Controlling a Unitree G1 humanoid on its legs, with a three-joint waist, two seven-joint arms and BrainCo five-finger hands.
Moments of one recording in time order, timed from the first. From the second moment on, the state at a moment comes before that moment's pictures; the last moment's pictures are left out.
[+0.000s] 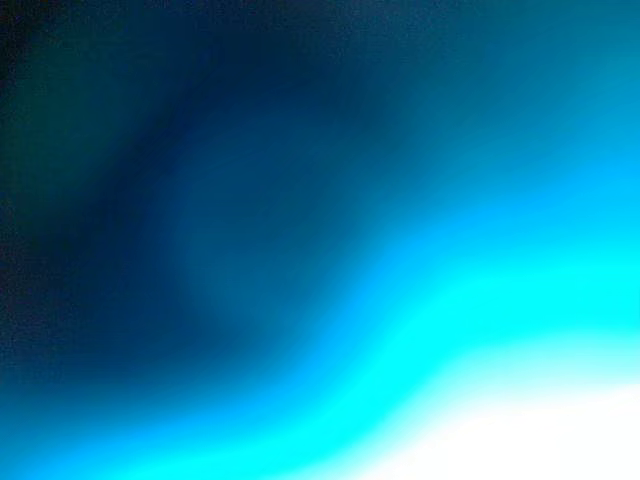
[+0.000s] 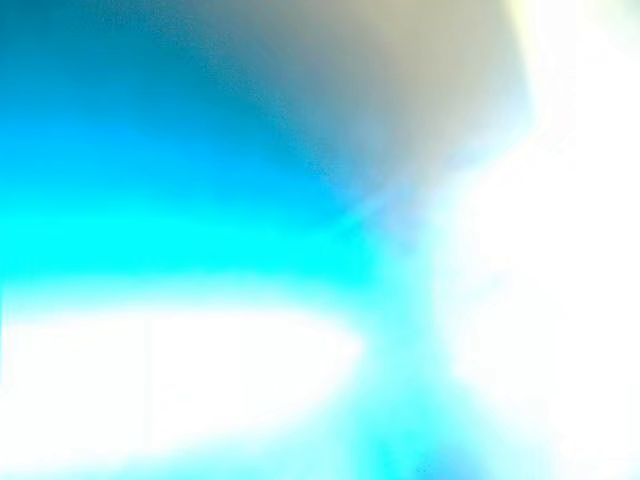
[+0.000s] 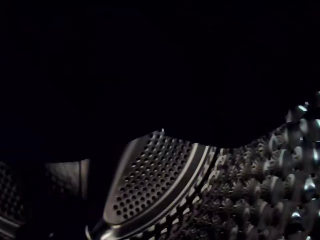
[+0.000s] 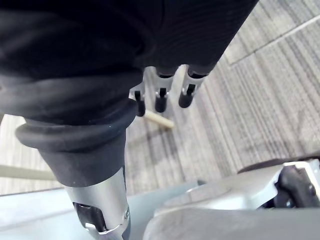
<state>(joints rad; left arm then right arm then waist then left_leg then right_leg) -1.16 0.45 0.02 0.37 -0.89 -0.29 0.44 0.11 0.01 -0.18 0.13 0.35 -0.11 -0.06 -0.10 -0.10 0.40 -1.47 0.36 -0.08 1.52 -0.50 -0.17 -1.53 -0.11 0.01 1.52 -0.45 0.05</state>
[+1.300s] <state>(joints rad) -1.14 0.56 -0.12 0.65 0.66 0.14 0.53 0.13 -0.05 -0.11 0.29 0.48 -0.27 -0.14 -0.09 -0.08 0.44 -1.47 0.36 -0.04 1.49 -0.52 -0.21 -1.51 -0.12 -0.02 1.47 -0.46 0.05</state>
